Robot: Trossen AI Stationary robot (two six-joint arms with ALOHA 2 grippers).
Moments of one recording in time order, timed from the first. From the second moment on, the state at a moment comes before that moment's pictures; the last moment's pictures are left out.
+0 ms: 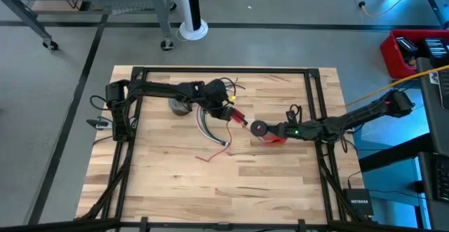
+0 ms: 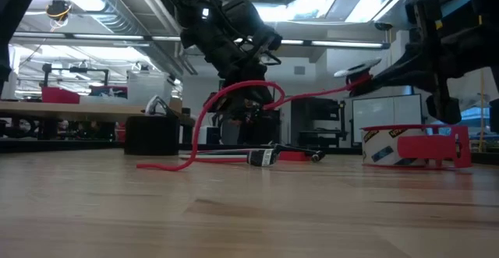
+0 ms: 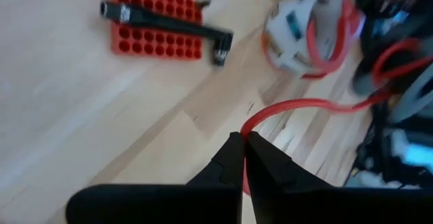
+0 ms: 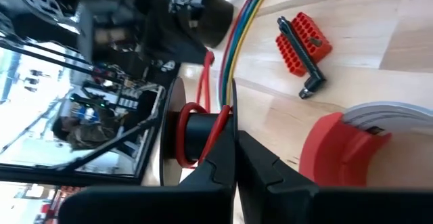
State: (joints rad) left arm 0.28 1.86 1.25 -0.27 0.39 -0.85; right arm 0.27 0.81 0.14 0.34 0.46 1.33
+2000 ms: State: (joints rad) left arm 0.31 1.90 1.25 0.14 0.54 -1.55; right arm 0.27 1.18 0.39 0.18 0.53 1.28
